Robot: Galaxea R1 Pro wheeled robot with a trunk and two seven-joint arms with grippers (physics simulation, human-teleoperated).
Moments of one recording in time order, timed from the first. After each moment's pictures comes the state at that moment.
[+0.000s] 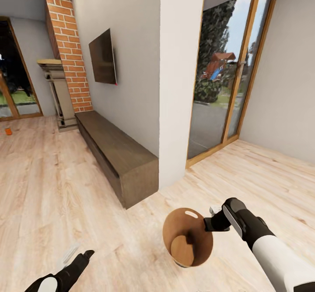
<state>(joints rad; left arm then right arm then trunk) -0.06 -0.05 0.33 -1.32 0.80 0.61 0.32 -0.72 -0.17 0.23 -0.68 -0.18 1.04 0.30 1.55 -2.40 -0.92</state>
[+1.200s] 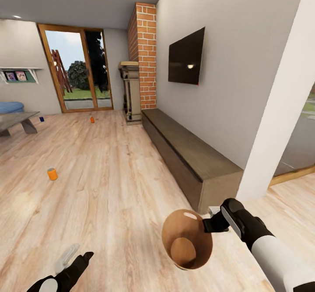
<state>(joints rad) -0.06 -0.05 0.33 -1.30 0.79 0.59 0.32 -0.72 -0.16 0.27 -0.69 -0.19 1.04 0.30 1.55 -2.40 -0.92</state>
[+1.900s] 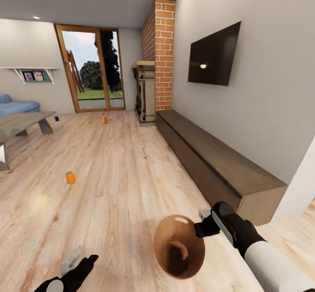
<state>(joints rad) -0.06 -0.05 0.28 -1.26 0.79 0.58 0.32 -0.68 -0.12 0.34 -0.75 -0.17 1.04 0.30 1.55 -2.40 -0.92</state>
